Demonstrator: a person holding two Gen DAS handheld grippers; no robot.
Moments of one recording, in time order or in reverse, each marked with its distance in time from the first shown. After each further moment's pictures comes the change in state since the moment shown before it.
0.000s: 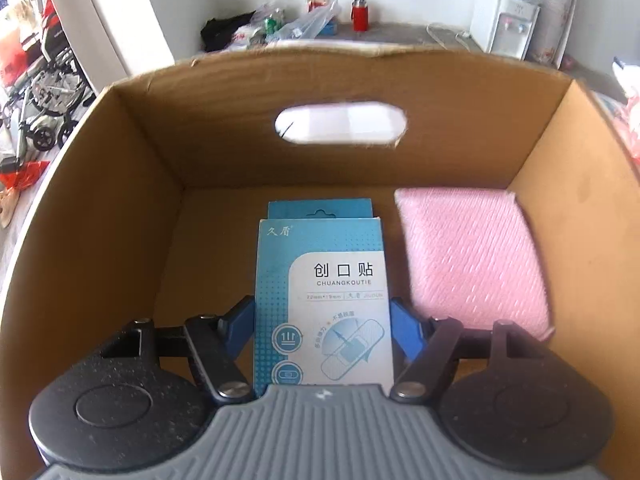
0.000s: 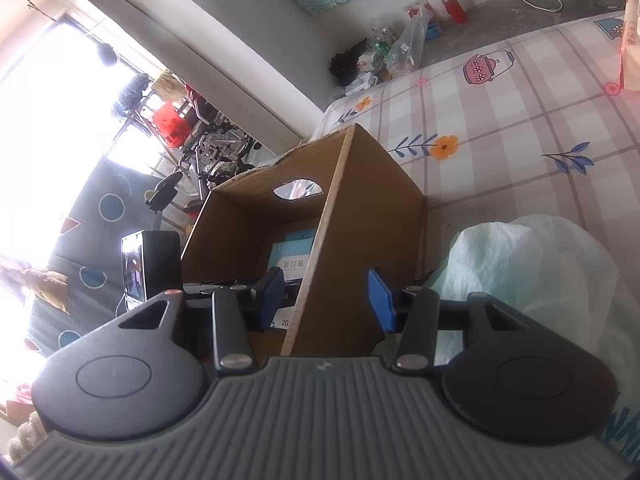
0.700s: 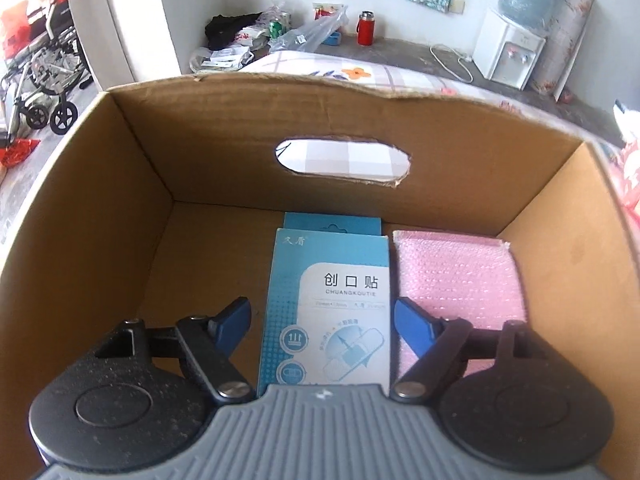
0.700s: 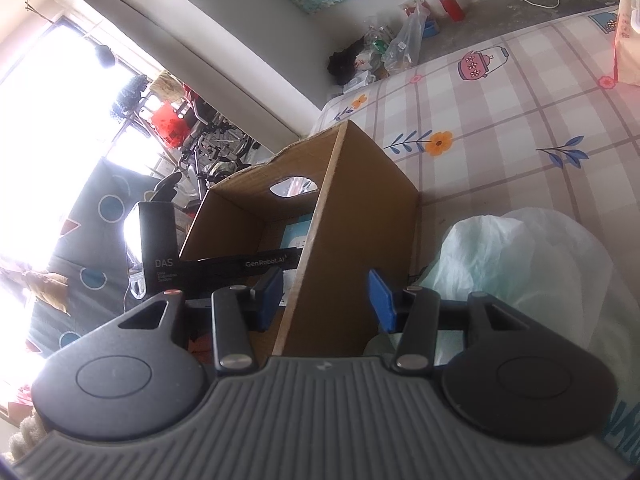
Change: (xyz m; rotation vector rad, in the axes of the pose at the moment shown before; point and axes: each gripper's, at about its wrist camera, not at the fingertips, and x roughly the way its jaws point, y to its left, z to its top) left arm 0.002 0.027 0.018 -0.095 -0.016 -0.076; right arm -0.003 -0.006 -0.003 0.009 0.002 0.000
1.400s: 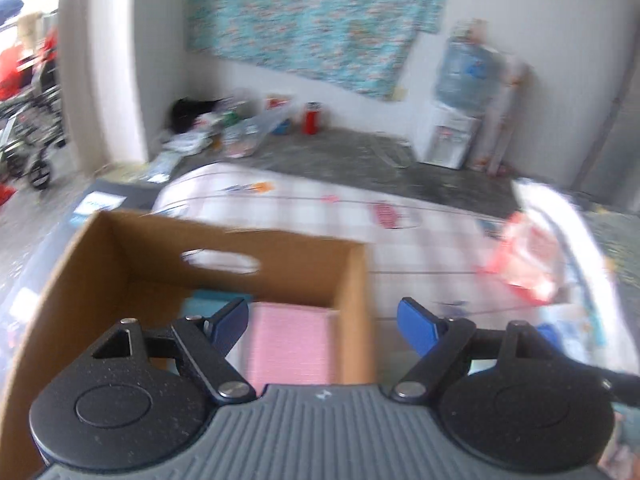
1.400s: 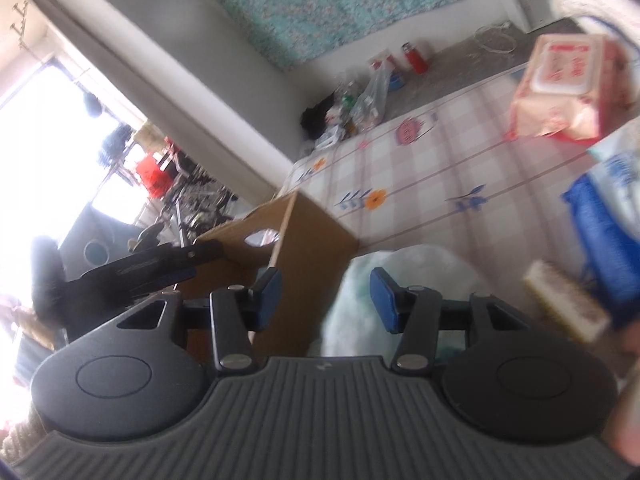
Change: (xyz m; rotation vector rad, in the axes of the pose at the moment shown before) left arm -0.133 -0.087 -0.006 0.027 -0.264 -0.163; right arm -0.108 -0.036 -0.006 0.033 -0.183 -0.078
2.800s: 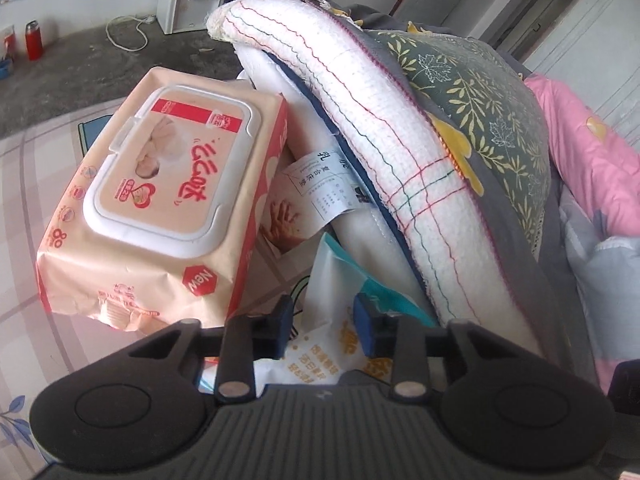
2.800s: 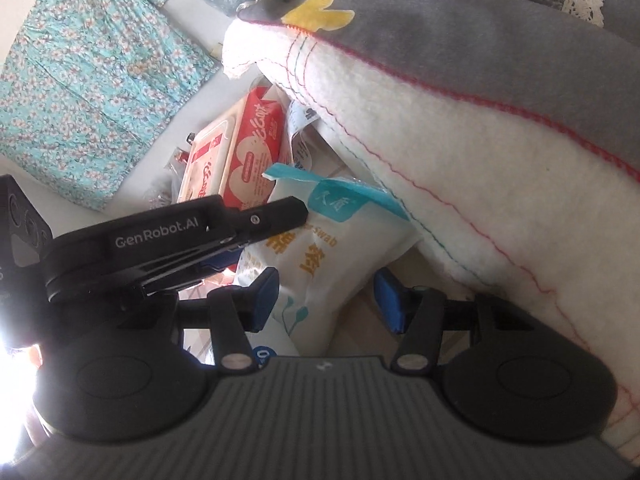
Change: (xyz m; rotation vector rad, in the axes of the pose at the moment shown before) left arm 0.266 -0.334 0.001 0.316 0.420 -0.514; right arm 0.026 -0.280 0.071 0.493 -0.195 -0.398
